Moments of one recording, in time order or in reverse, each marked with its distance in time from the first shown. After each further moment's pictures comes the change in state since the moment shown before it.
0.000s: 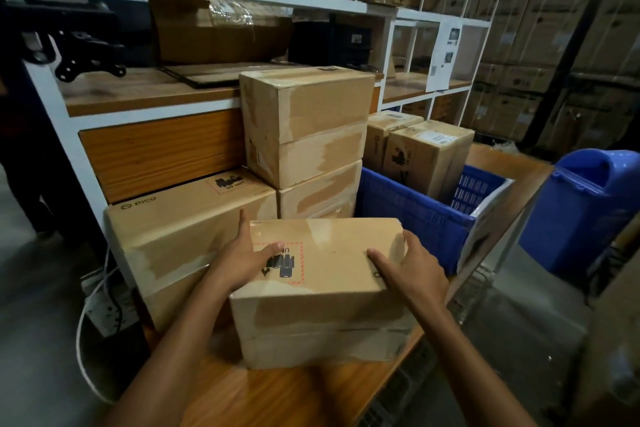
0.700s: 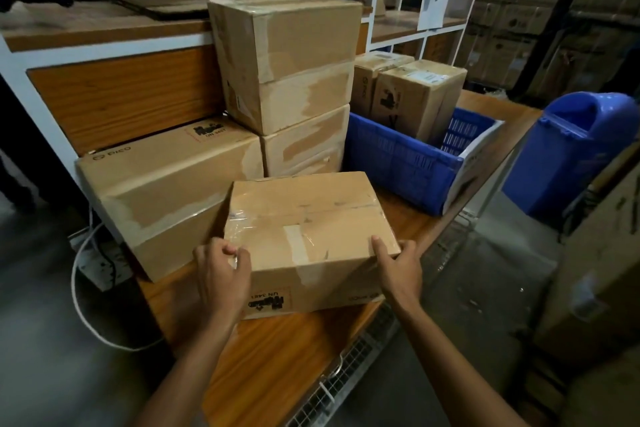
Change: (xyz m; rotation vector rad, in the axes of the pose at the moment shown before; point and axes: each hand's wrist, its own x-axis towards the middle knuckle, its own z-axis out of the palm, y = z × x) left_hand -0.074 -0.071 0.077 -0.210 0.485 -0.038; right_hand -0.063 0.058 0.065 0.436 0.008 0.373
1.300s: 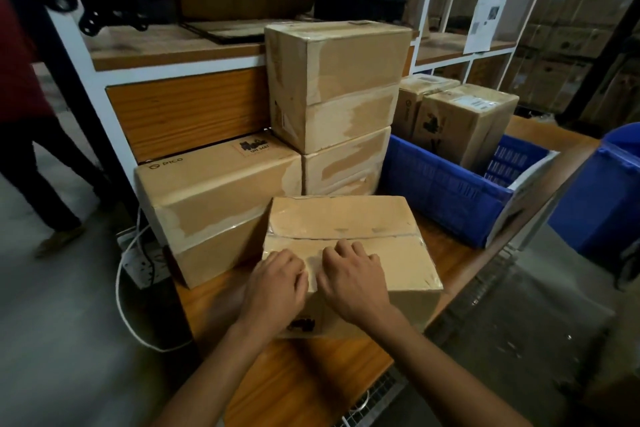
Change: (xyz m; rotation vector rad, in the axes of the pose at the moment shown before) left_hand 0.010 0.015 -0.010 0.540 -0.270 0.669; right_hand -0.037 -0.073 0.073 -0.791 -0.318 -0.939
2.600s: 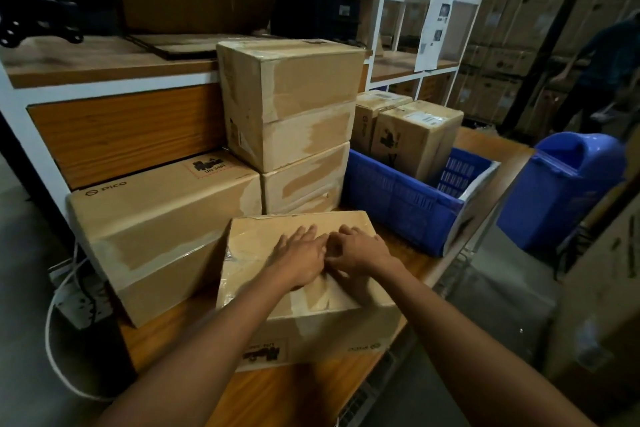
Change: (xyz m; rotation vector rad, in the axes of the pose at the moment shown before) left_hand 0.125 0.055 0.047 -0.001 -0.504 0.036; right_hand 0.068 0.099 -0.034 -0.007 -0.366 0.254
